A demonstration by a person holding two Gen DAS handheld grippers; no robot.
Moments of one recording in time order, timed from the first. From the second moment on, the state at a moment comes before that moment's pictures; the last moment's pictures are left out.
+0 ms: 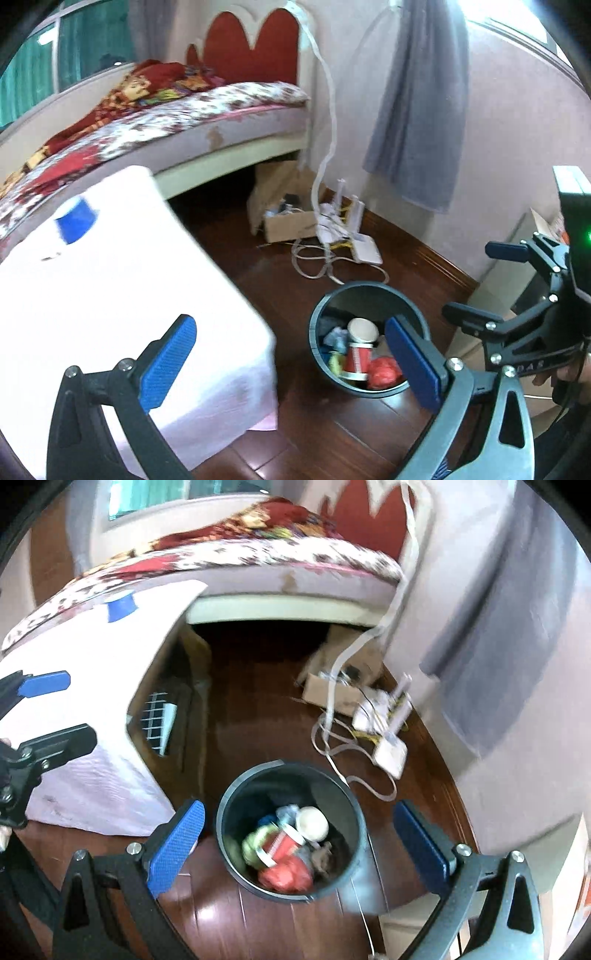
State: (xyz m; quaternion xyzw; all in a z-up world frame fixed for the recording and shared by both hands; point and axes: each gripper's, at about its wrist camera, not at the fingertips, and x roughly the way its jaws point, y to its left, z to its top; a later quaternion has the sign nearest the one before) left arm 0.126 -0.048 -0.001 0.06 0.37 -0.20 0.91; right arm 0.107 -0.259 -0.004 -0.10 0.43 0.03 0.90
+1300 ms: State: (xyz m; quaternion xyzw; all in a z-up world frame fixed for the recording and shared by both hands) left arm 0.213 0.237 -0.005 -0.04 0.34 0.03 0.94; right arm 0.227 -0.017 0.014 -0.09 0.36 0.19 0.91
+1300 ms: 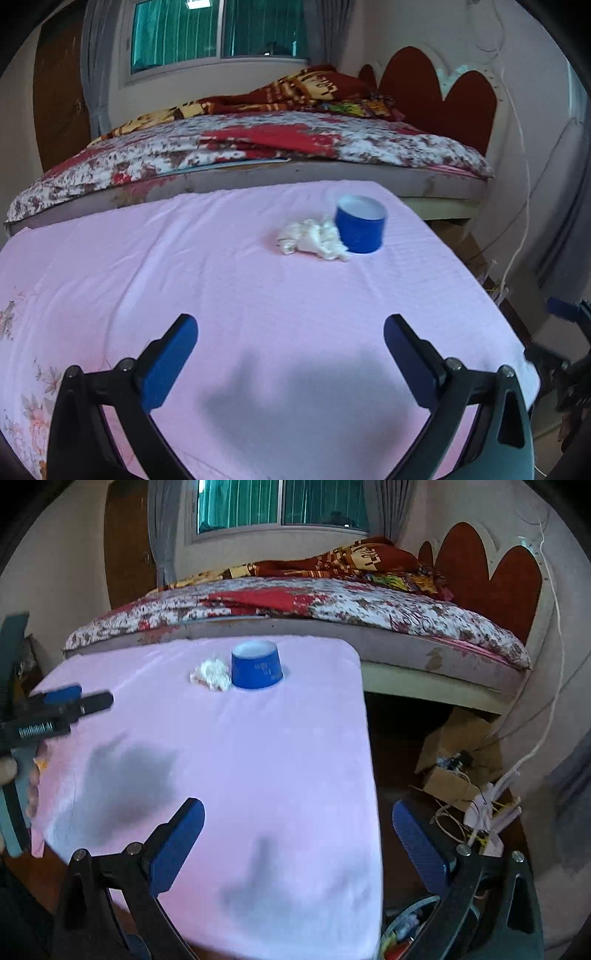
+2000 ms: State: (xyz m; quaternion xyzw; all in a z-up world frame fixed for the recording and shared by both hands) left arm 0.293 0.284 -0.040 -0.08 0.37 0.06 0.92; right arm 0.424 0.118 -0.024 -0.09 0.39 0.23 0.89
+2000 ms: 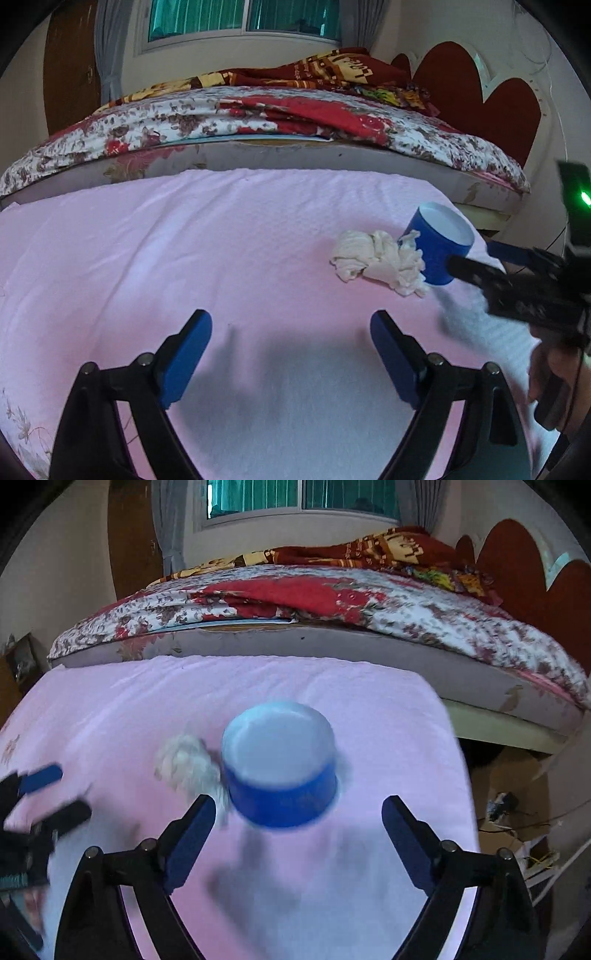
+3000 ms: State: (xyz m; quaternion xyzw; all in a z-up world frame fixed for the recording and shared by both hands) left arm 0.405 0.222 -0.053 -0.03 0.43 -0.05 0.90; right arm 0.466 0.064 -0.032 -0.09 0.41 0.22 0.88
